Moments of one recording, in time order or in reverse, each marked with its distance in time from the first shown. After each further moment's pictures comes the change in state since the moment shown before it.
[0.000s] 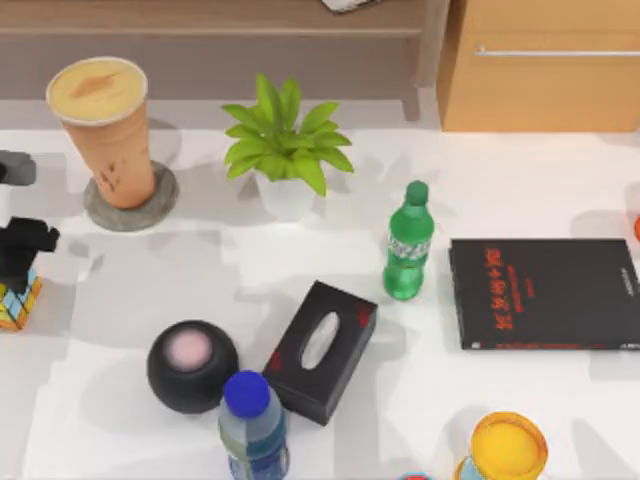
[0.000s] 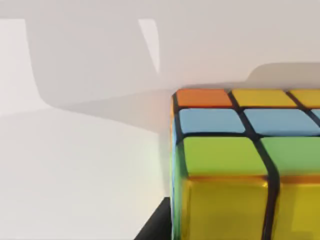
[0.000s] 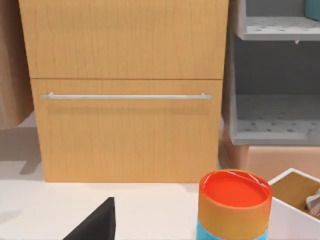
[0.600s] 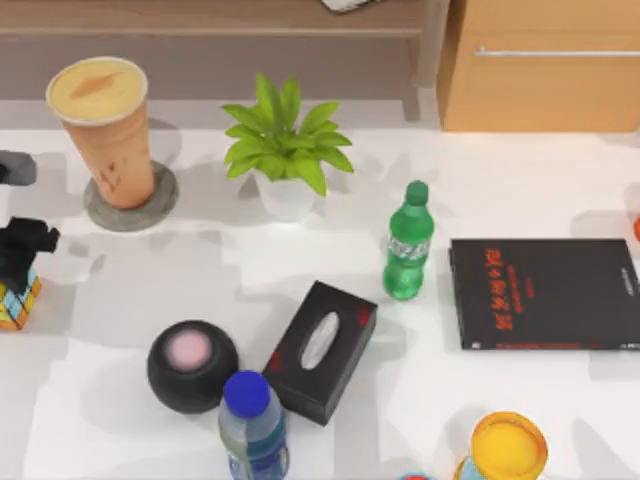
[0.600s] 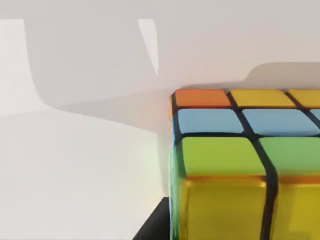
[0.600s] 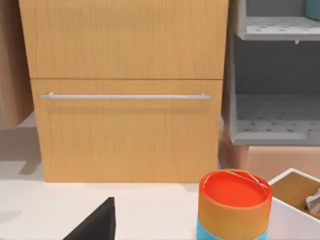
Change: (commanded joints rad) left arm 0.000 0.000 0.000 0.000 0.000 0.000; right arm 0.000 0.000 0.000 0.000 0.000 0.000
